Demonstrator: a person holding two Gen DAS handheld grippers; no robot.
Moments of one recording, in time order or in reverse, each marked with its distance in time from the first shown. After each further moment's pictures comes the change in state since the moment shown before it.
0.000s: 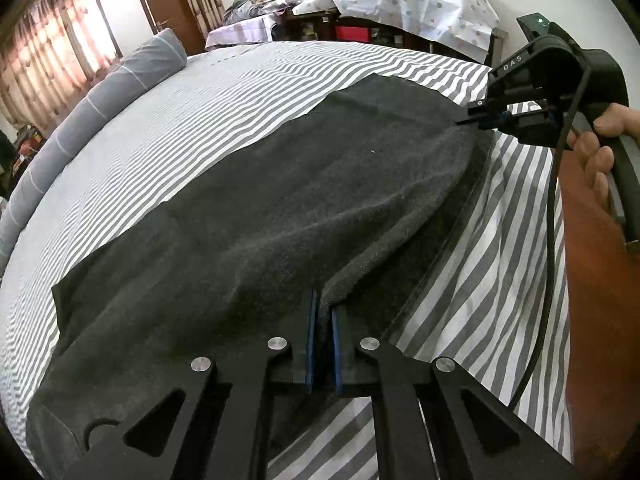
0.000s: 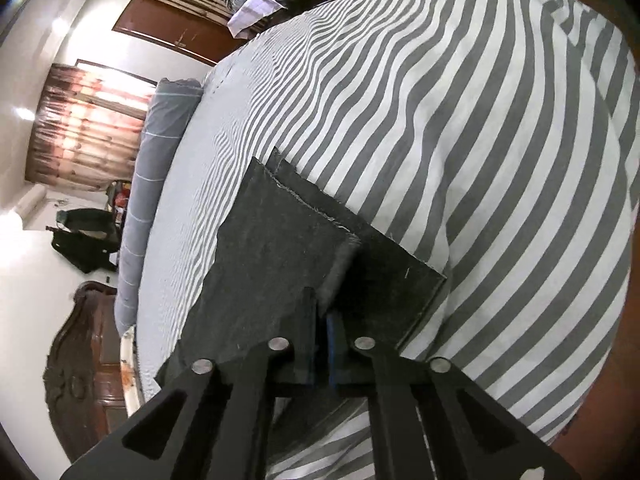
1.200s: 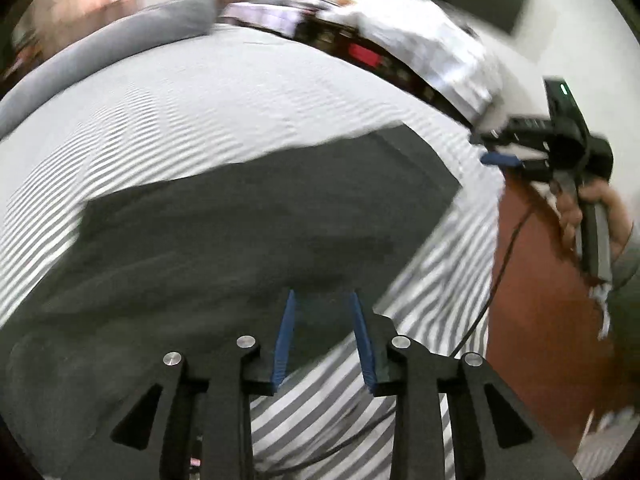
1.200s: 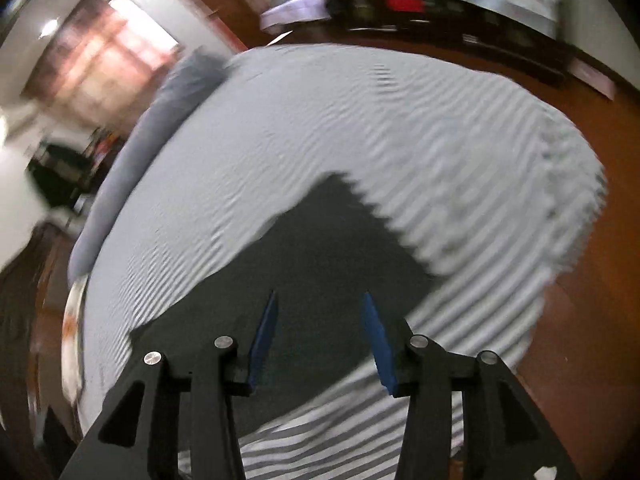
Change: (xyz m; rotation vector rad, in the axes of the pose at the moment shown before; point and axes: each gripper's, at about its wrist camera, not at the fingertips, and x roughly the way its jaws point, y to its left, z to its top) left arm -0.093 0.107 -0.036 -0.303 -0.016 -0.227; right arm -0.064 0.089 -0.026 -0.314 -0.023 -0.155
